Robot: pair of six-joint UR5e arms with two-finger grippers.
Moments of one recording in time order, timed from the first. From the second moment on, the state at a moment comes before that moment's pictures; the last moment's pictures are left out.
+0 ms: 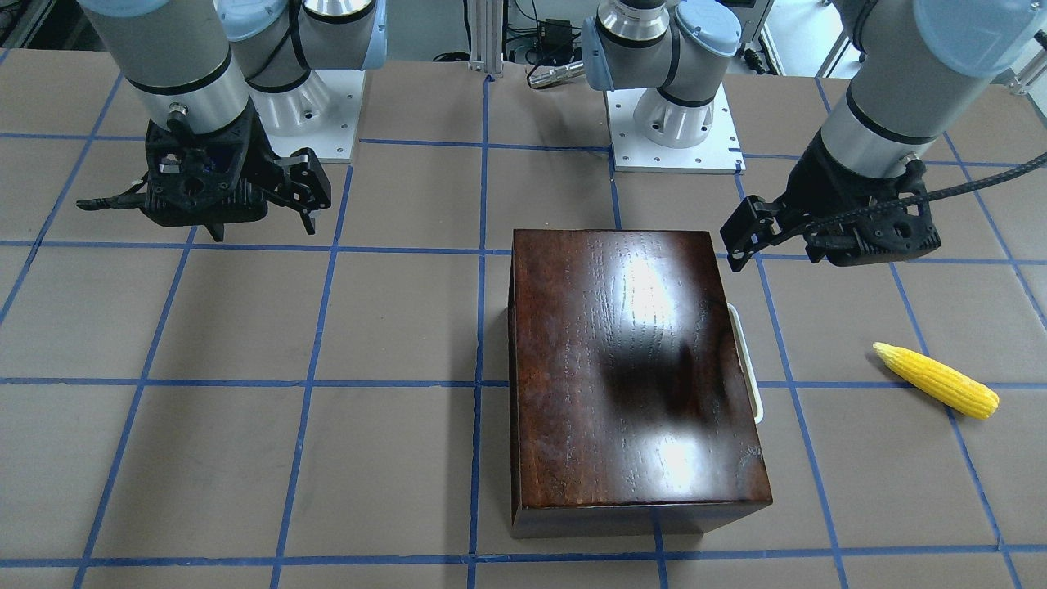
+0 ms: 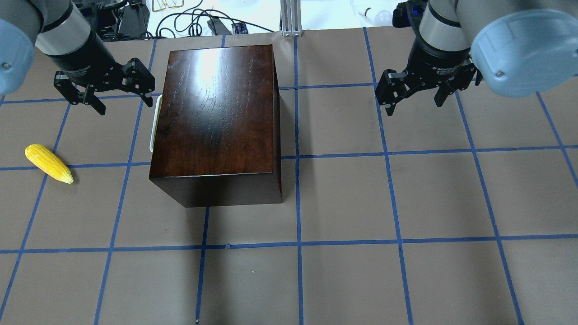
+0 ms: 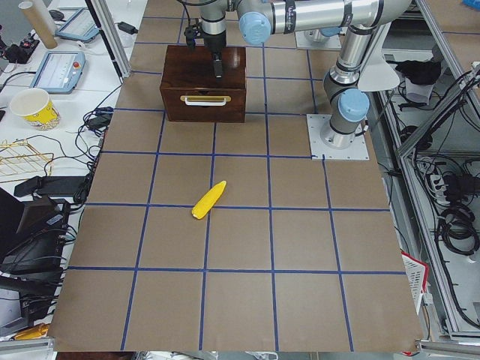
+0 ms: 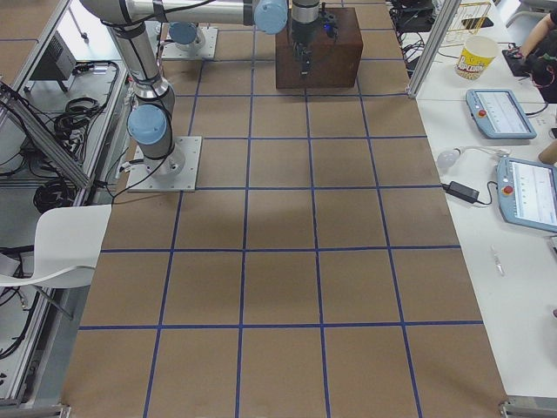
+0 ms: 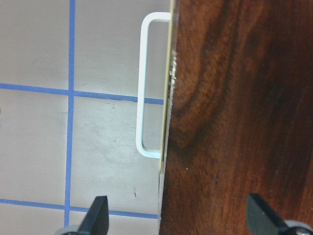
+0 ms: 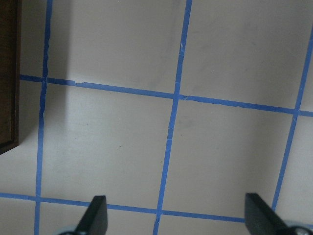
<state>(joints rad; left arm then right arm) -1.42 -1.63 -1.57 -1.52 1.57 0.01 1.62 -1.53 1.60 -1.63 -1.60 -0.09</state>
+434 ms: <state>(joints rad) -1.35 -1.63 -1.56 -1.52 1.57 0.14 1.62 -1.53 1.60 -1.63 -1.60 -0.09</state>
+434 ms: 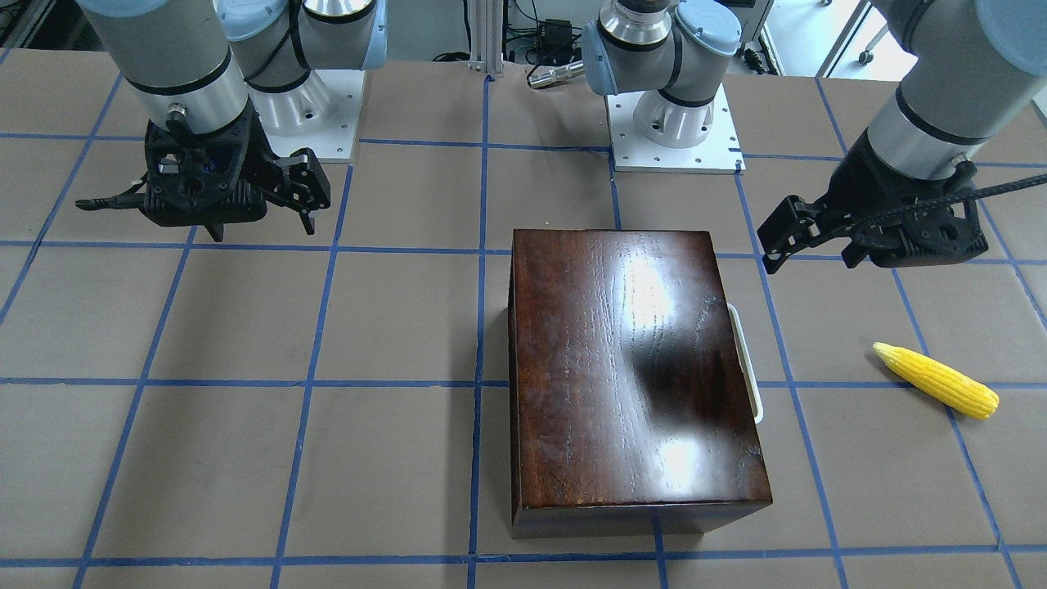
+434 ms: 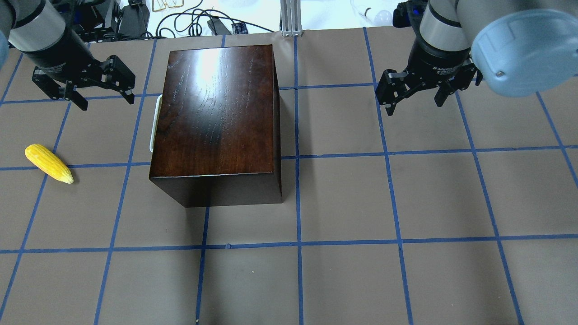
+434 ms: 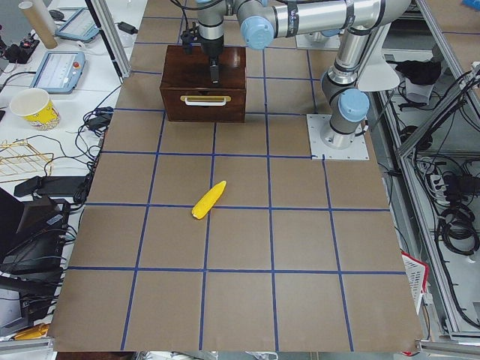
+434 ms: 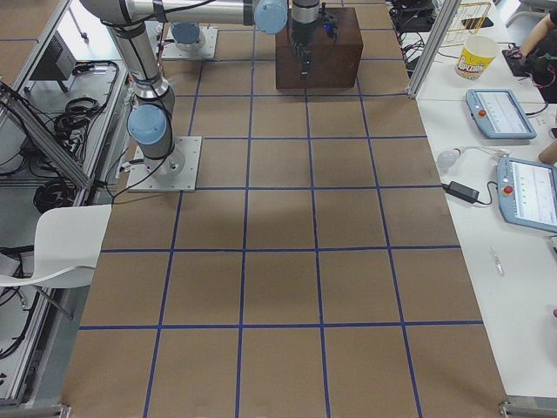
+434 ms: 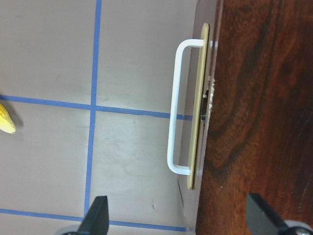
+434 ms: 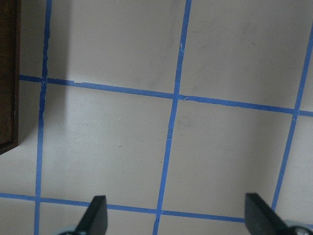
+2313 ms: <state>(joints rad) -1.22 -1.88 -1.65 -1.20 1.34 0.46 1.62 -1.53 1.60 -1.63 -1.60 -0.09</state>
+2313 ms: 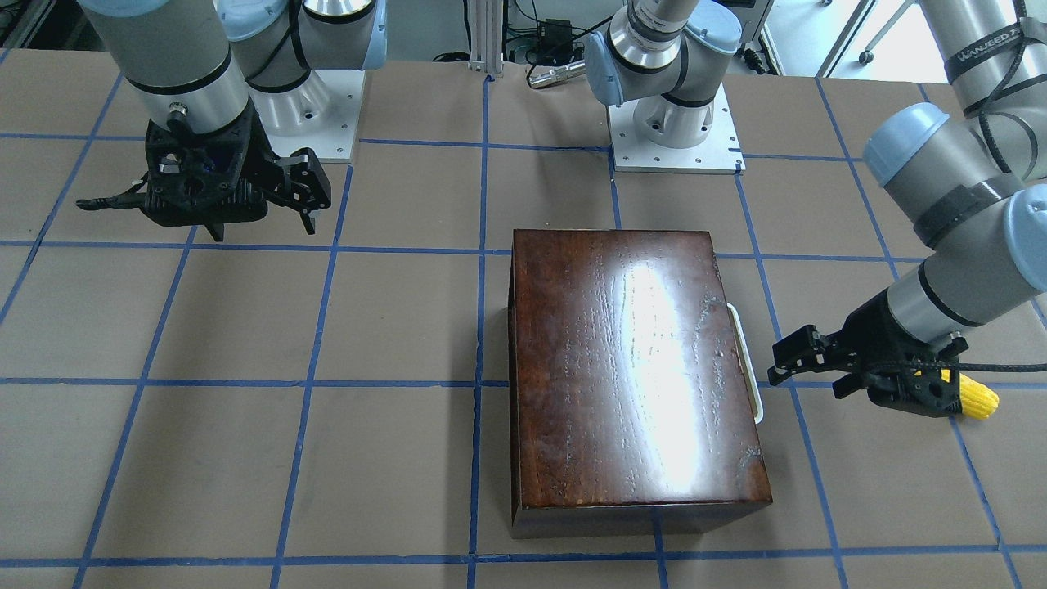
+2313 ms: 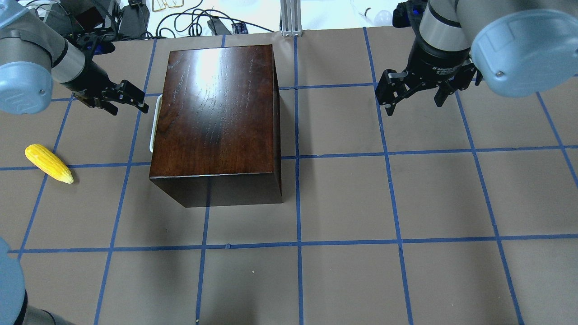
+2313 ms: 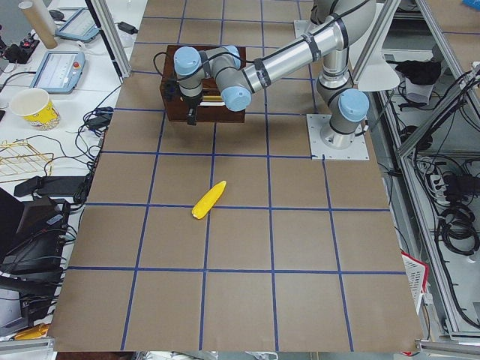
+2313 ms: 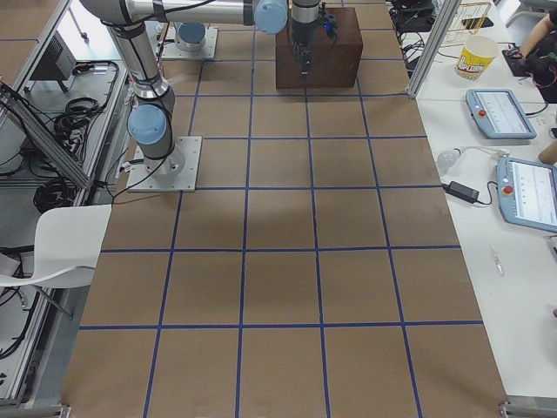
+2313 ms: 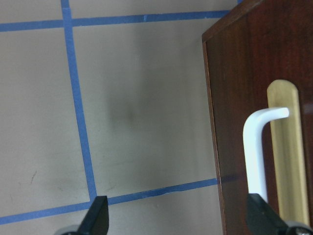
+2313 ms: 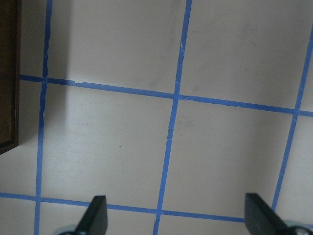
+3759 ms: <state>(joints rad) -1.22 -1.90 -1.69 -1.22 1.27 0.46 1.62 -1.53 1.60 -1.63 -1.60 -0.09</state>
